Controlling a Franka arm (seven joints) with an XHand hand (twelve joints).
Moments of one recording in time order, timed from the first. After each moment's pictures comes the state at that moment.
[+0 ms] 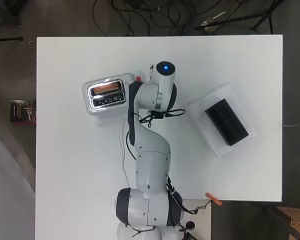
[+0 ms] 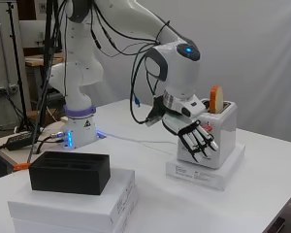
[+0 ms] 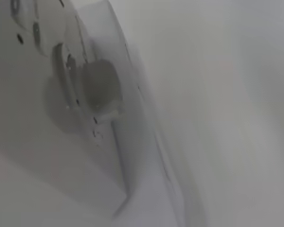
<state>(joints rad) -0.07 0.34 0.00 -1.84 0.11 1.86 -0.93</state>
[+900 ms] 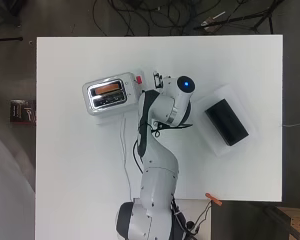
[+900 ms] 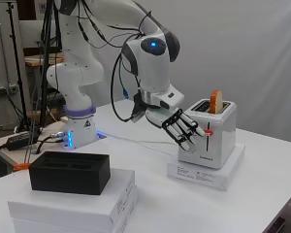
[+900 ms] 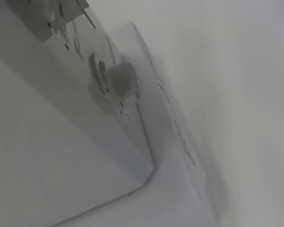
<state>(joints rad) -0.11 0.19 -0.07 -2.02 0.28 1.89 -1.17</state>
